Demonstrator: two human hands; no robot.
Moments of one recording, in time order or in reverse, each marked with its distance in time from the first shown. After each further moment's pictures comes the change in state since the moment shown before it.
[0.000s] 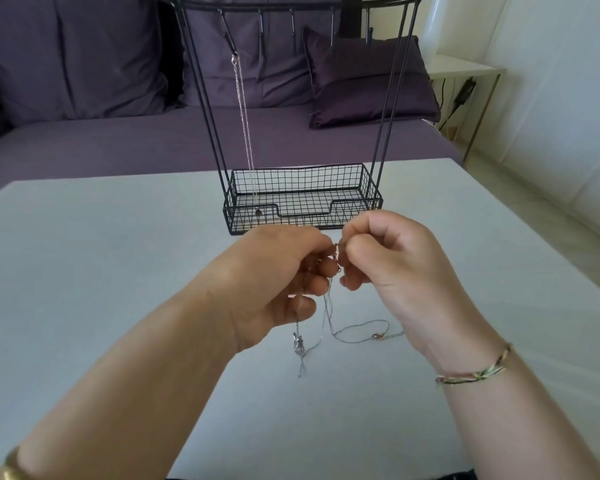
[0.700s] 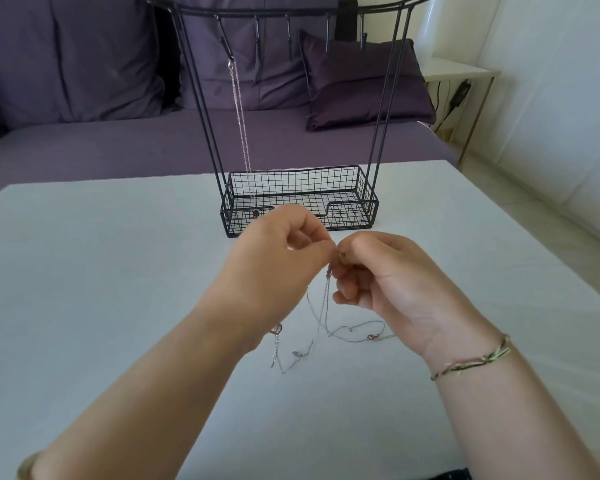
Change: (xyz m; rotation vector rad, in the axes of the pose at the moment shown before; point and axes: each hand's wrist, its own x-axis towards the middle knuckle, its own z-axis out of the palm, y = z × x) left_hand 0.003 -0.009 0.003 0.434 0.251 0.384; right_hand 0.002 -0.004 -0.001 0.245 -0.080 0.374
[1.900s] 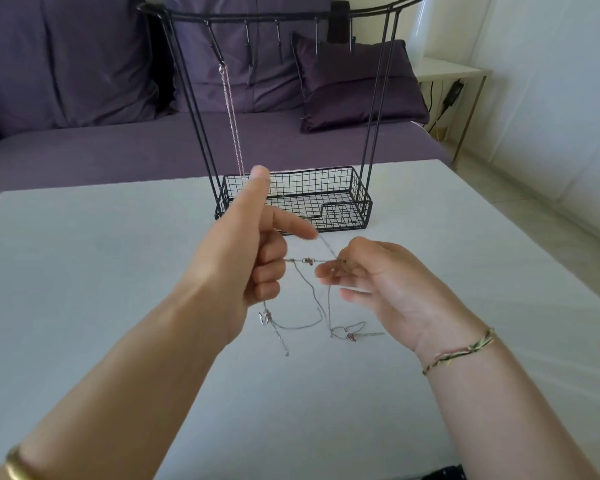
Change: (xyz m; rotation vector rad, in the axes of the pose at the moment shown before) left_hand 0.010 0.003 -0.012 -0.517 -0.080 -0.270; right_hand 0.005 0.005 -0.007 -0.053 0.057 0.118
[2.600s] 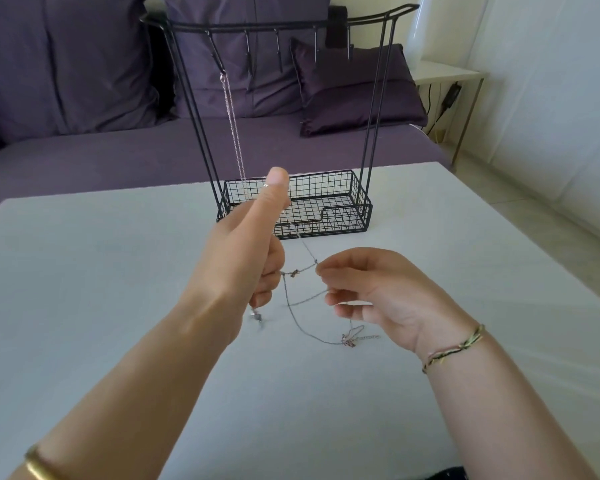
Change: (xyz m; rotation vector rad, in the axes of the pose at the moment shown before) left_hand -0.005 0.000 -0.001 0.150 0.011 0.133; right_hand 0.000 0.005 -0.002 -0.021 -0.064 0.024
